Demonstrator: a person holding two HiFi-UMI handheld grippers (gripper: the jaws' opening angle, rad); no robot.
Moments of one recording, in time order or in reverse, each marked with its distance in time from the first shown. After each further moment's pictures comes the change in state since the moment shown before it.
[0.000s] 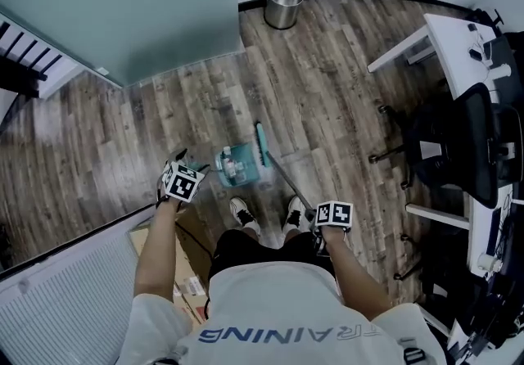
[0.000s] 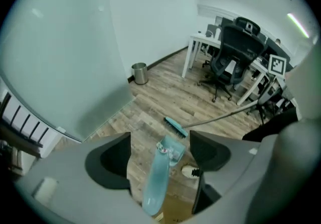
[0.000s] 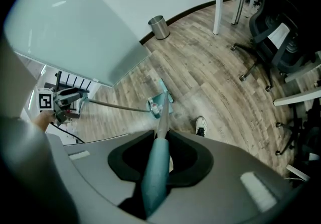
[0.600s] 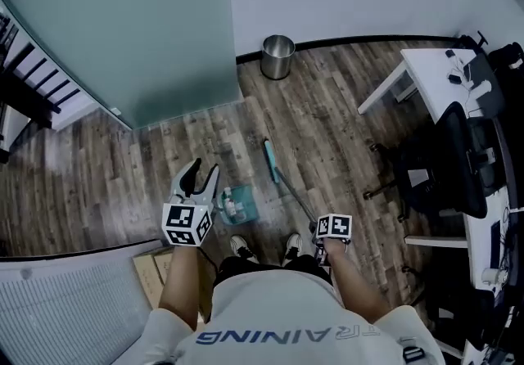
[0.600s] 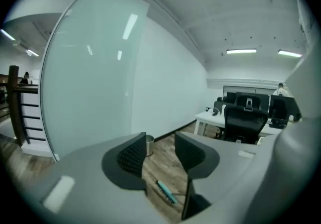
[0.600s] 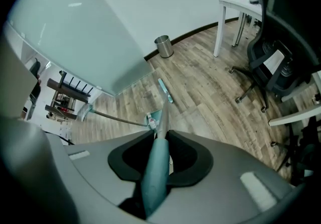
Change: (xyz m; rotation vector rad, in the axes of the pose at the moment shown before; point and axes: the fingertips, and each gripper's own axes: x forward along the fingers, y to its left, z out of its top) left arm -0.224 -0.043 0.192 -0.259 -0.831 0.124; right arm -0.061 -0.010 0.058 -0.090 -0.174 -0.031
